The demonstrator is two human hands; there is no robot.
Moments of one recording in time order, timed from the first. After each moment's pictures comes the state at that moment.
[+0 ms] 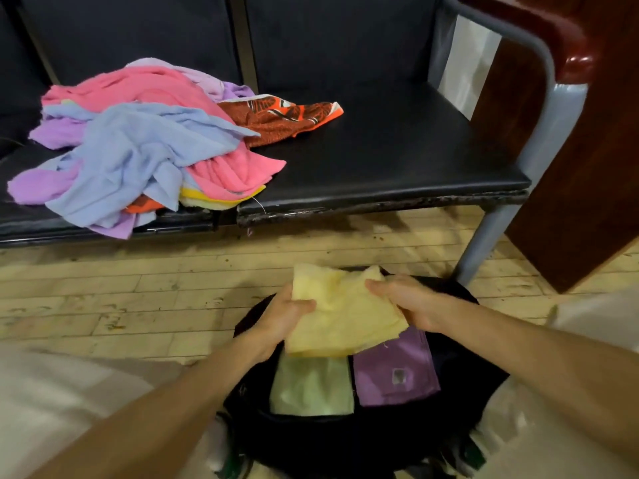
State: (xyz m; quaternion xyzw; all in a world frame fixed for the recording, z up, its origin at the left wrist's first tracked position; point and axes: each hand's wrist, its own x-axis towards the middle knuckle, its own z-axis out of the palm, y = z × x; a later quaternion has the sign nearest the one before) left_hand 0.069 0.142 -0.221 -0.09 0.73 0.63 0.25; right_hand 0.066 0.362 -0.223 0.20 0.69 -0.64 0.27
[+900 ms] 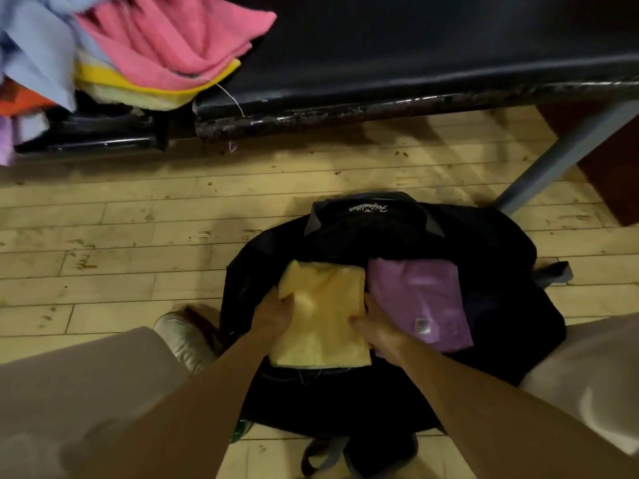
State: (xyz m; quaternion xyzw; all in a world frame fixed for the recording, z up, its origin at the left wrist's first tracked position) left_hand 0.052 0.103 -0.408 -0.21 0.84 0.38 0.32; right_hand 0.097 0.287 -0.436 0.29 0.71 -0.55 0.32
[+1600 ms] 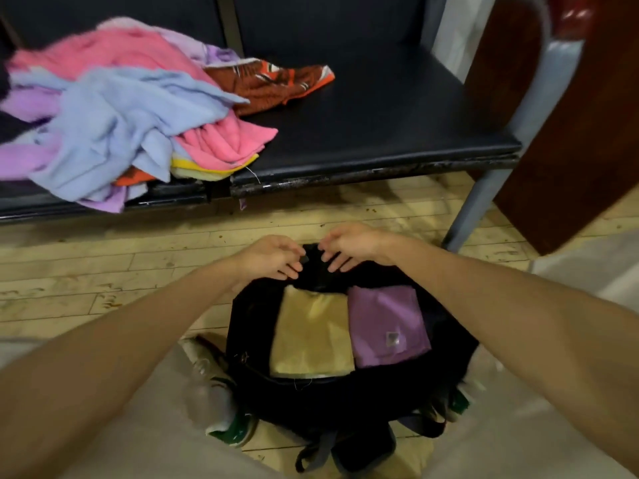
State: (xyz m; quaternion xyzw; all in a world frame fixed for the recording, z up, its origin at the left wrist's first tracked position) left_hand 0.035 0.120 -0.187 0.03 0.83 0.44 0.33; right_hand 0.035 0.306 -0.198 0.06 0.82 -0.48 0.30
